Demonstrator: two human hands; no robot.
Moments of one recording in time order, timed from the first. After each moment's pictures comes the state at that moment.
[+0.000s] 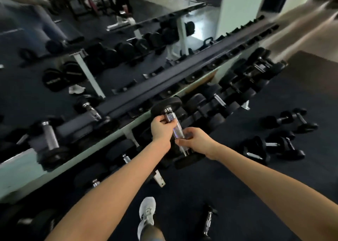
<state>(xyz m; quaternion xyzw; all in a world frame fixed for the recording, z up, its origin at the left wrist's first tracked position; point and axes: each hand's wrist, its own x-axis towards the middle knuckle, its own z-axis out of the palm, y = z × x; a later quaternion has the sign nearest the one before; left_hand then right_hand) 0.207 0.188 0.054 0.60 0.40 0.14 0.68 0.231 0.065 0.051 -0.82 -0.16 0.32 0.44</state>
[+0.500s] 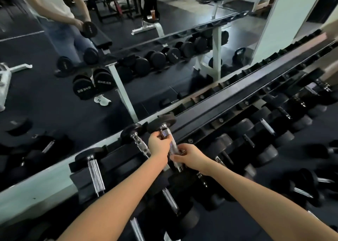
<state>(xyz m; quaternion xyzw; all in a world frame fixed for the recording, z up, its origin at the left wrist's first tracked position) 0.251 0.489 0.037 0.61 0.46 0.17 0.62 0.286 0.375 0.028 -0.81 -0.19 0.37 0.40</state>
